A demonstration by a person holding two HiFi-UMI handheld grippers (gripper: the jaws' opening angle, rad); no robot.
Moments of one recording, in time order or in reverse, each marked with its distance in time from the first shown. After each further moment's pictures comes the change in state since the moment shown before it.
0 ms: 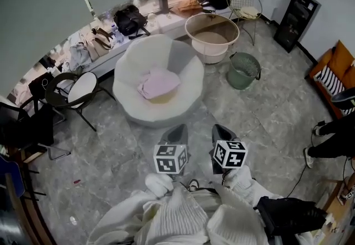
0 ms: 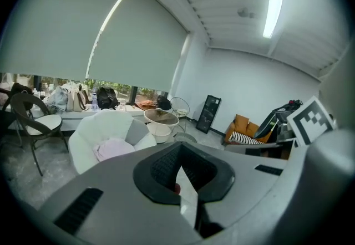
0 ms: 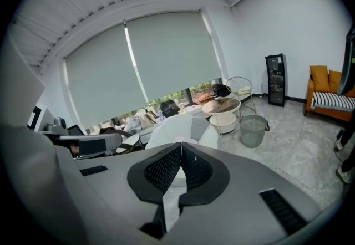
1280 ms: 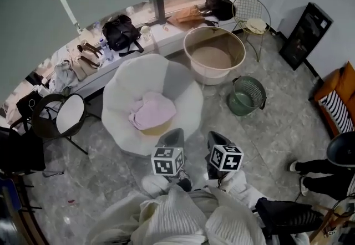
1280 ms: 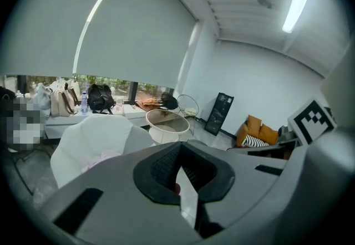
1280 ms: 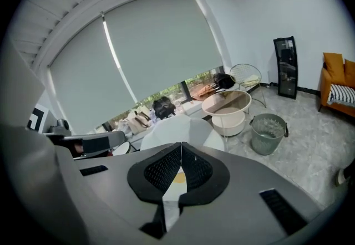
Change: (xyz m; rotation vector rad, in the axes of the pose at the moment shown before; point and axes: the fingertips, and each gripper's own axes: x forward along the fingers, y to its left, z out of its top) left arm 0.257 0.097 0.121 -0.014 0.052 0.030; right arm 0.251 -0.084 0.128 0.069 0.104 0.033
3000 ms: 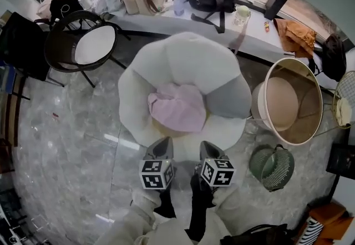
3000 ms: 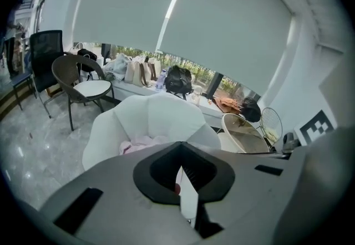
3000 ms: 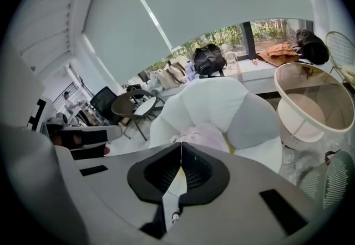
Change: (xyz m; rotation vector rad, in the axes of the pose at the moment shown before) left arm 0.146 0.263 -0.027 -0.547 0.023 0.687; right arm 0.366 0.057 0.002 -0.370 0.533 0.486
